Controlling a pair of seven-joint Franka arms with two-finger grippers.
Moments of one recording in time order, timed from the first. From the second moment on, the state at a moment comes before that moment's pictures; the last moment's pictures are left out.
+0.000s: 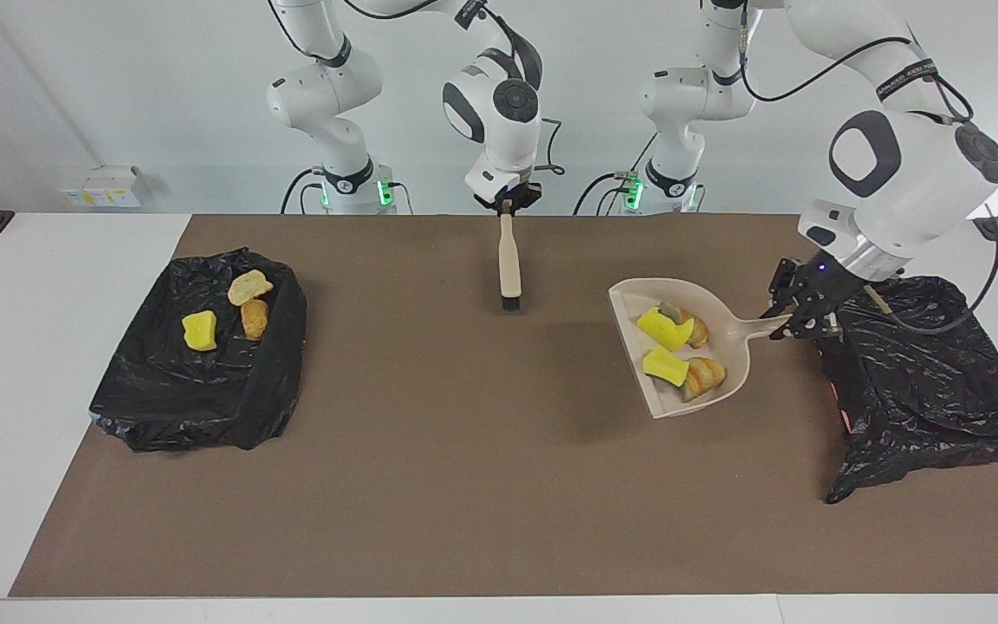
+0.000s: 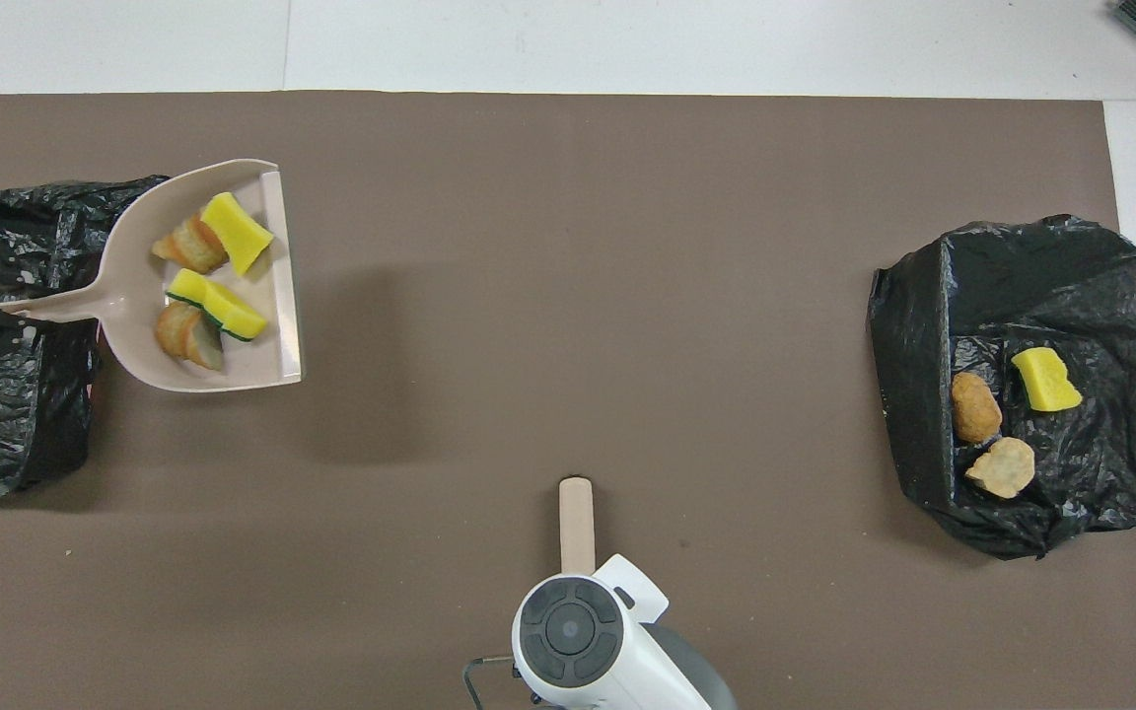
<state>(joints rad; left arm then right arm) 0.17 0.13 0.05 -1.72 -0.22 1.84 1.74 0.63 -0.02 0.26 -2.28 0.26 1.99 0.76</state>
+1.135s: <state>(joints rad) 0.42 0.29 0.04 -1.46 0.43 2.00 1.84 0.37 -0.03 0.24 -1.98 0.05 1.98 0.75</state>
